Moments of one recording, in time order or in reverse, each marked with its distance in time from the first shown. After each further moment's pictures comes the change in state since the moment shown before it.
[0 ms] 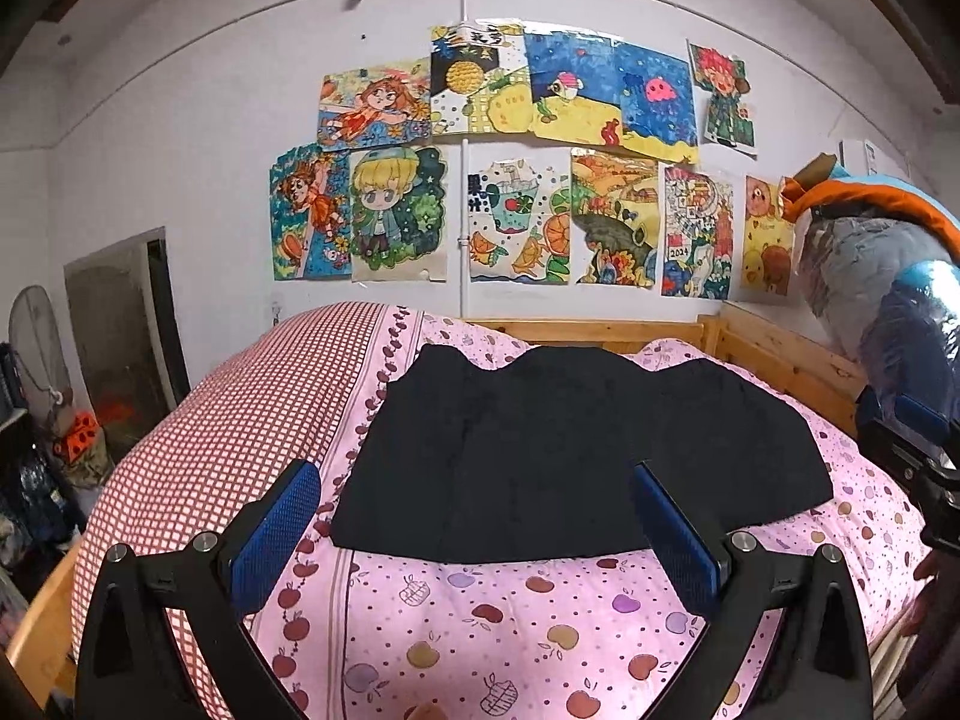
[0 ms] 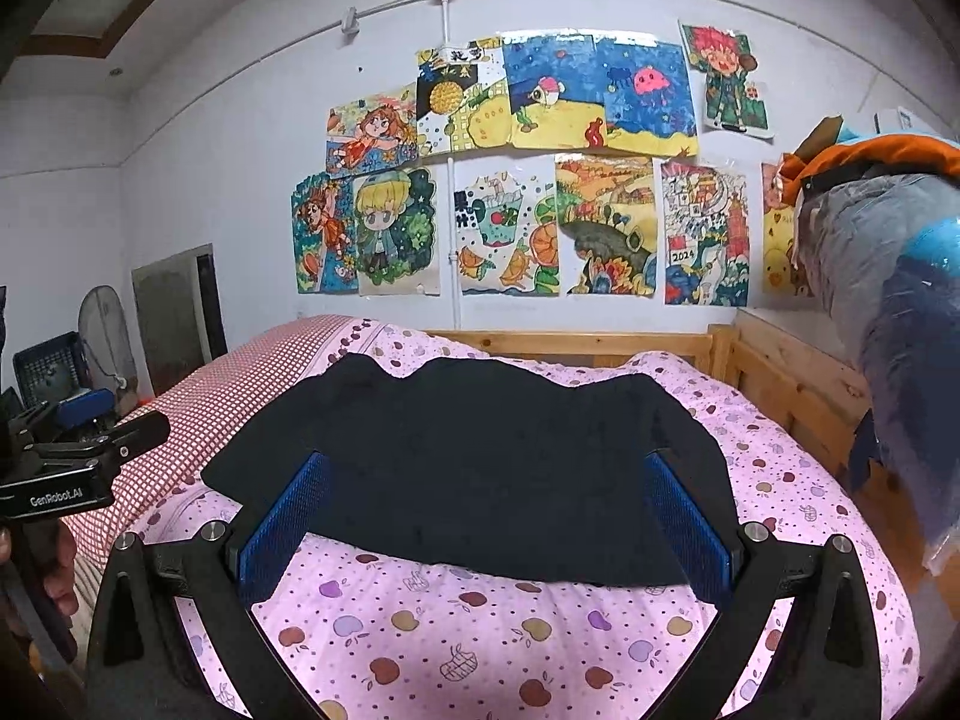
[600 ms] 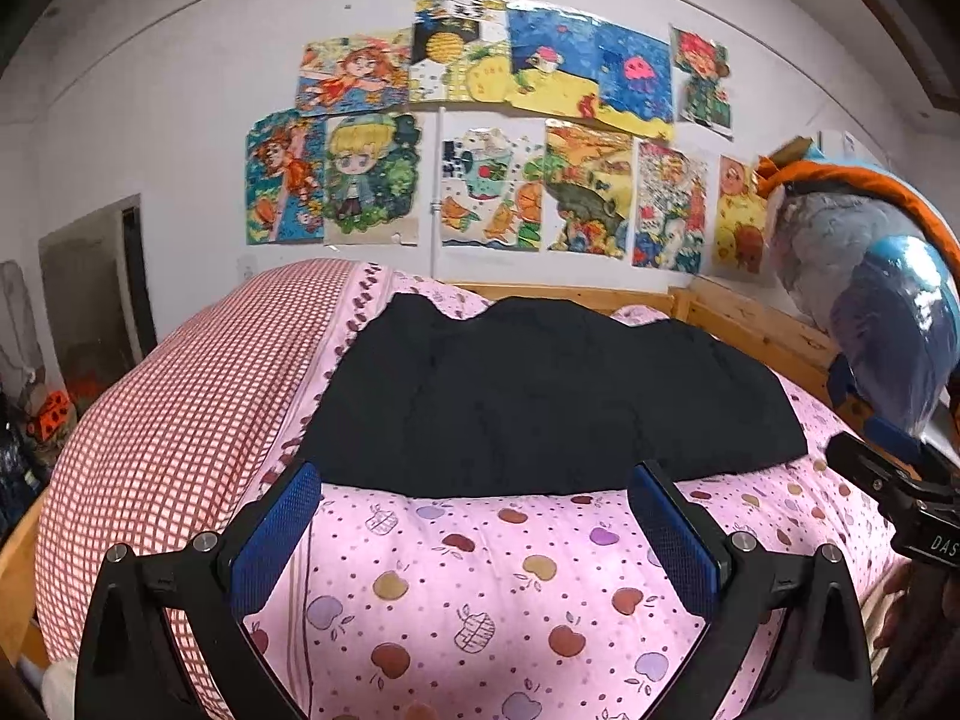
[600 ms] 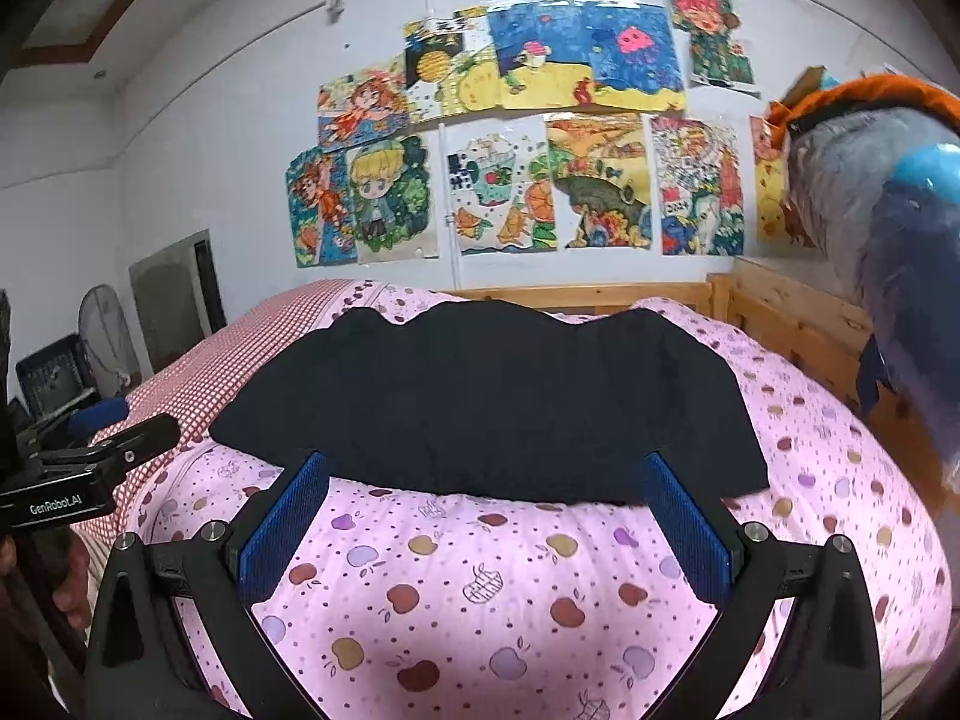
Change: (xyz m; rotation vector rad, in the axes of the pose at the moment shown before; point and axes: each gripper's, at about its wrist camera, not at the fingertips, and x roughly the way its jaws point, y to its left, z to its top) left arm -0.001 0.003 -0.042 -0.023 0.051 -0.072; right arm -0.009 -0.002 -0.048 0.068 0.069 -0.002
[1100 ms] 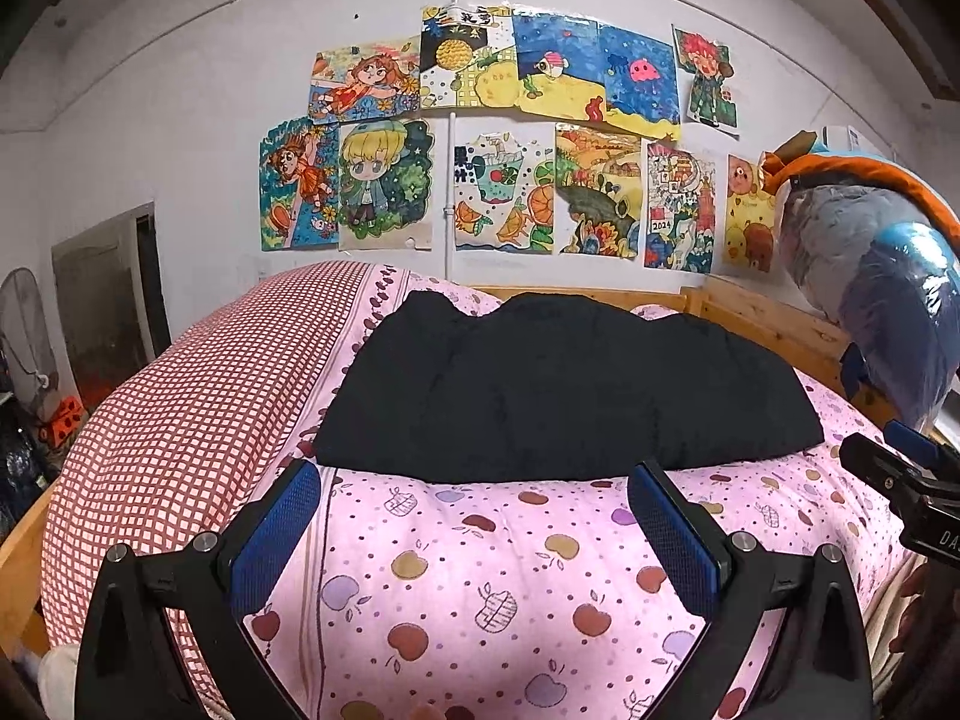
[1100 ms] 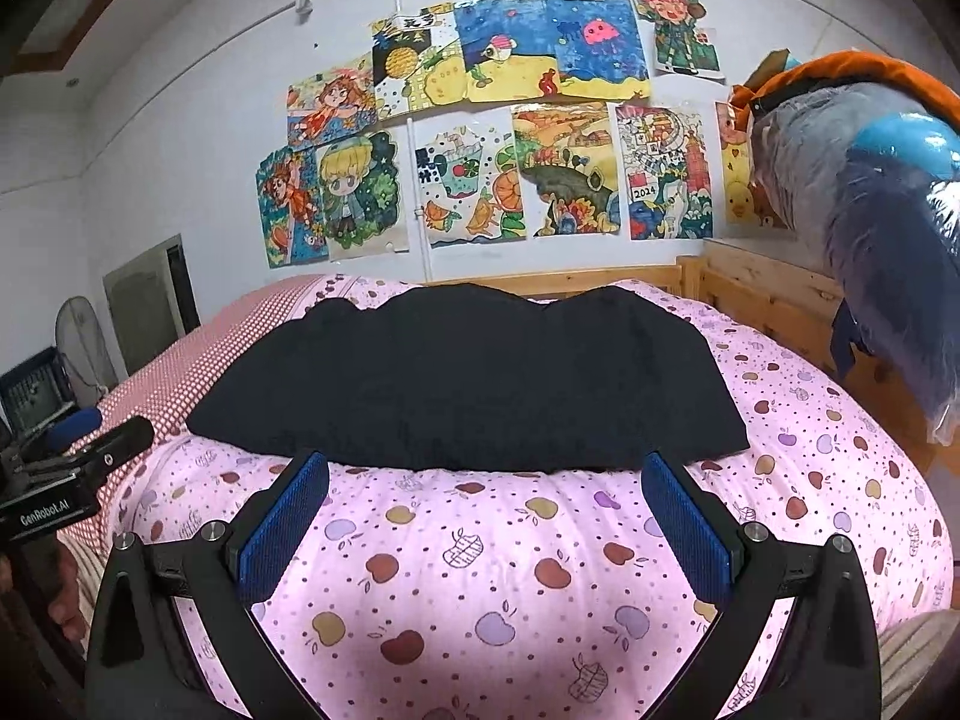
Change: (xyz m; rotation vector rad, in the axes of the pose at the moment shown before) left arm -0.003 0.001 -0.019 0.031 -0.023 0.034; right arm -0.003 -0.002 -0.023 0.020 0.006 -0.060
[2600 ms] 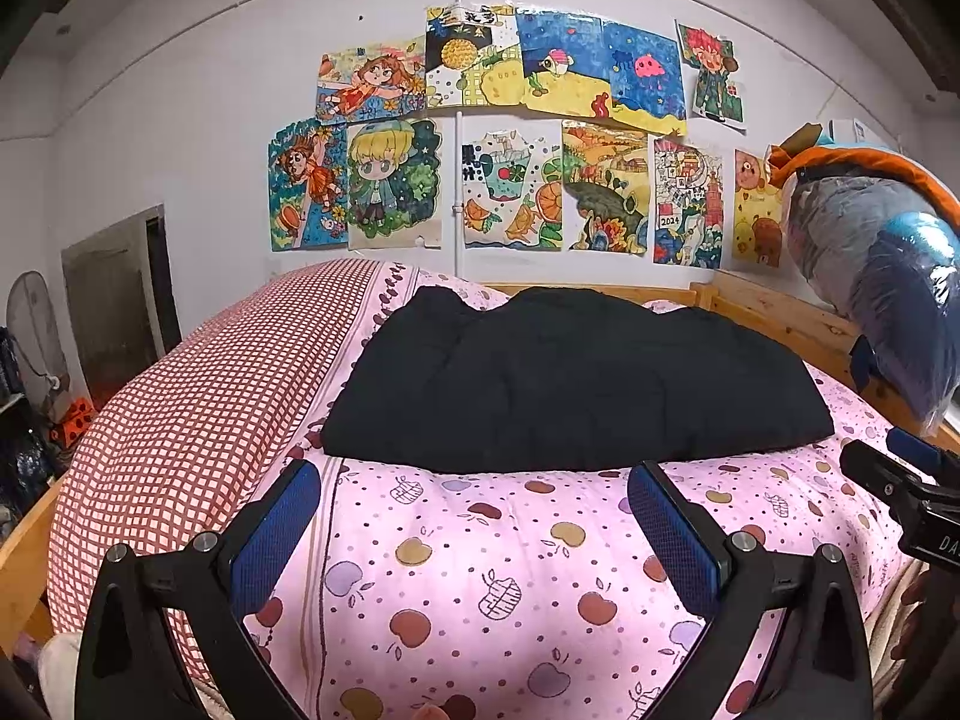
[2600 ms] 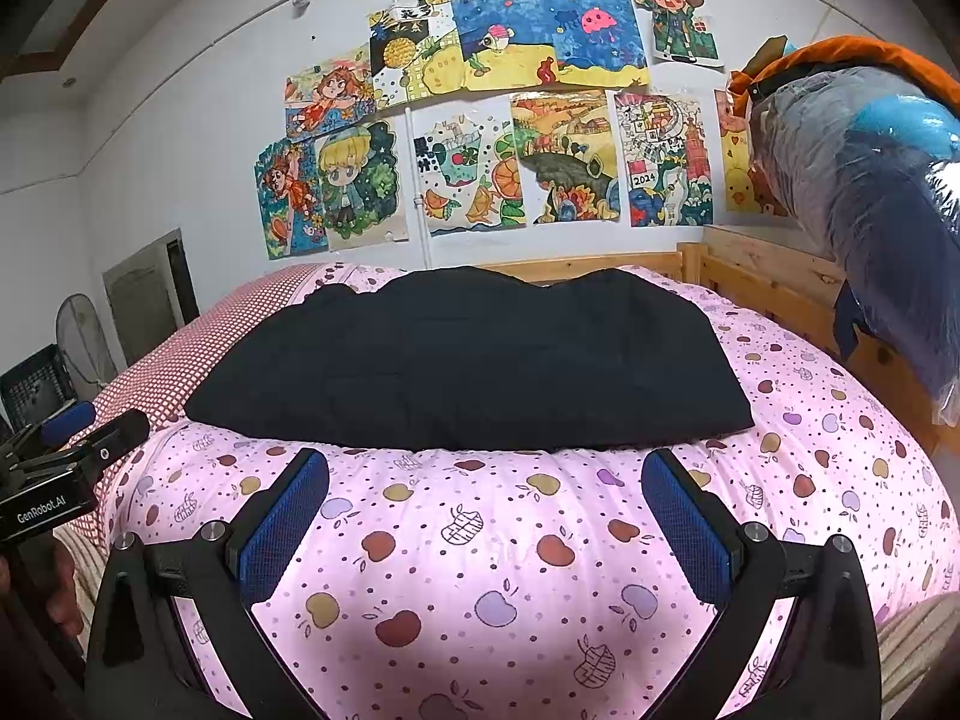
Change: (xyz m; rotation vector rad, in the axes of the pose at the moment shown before) left arm -0.001 0.007 -0.007 0.007 0.000 0.021; right arm 0.006 -0.001 -0.011 0.021 0.023 0.006
